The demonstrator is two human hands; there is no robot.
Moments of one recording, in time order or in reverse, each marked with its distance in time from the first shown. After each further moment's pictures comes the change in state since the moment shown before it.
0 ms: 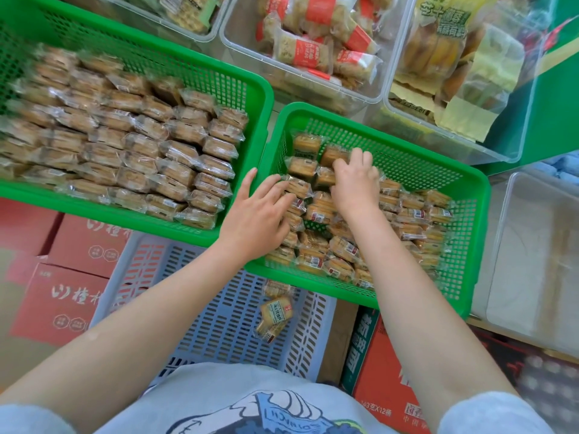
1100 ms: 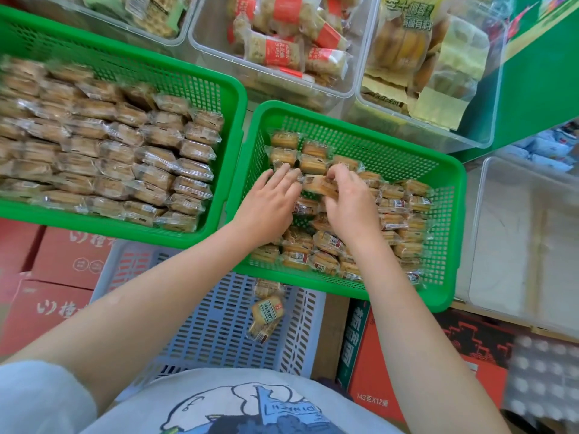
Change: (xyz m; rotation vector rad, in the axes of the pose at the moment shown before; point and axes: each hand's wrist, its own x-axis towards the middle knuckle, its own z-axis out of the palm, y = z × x) left_hand 0.043 0.030 0.011 -0.058 -0.042 0.107; right_hand -0.062 0.023 -0.017 0.527 0.040 0.040
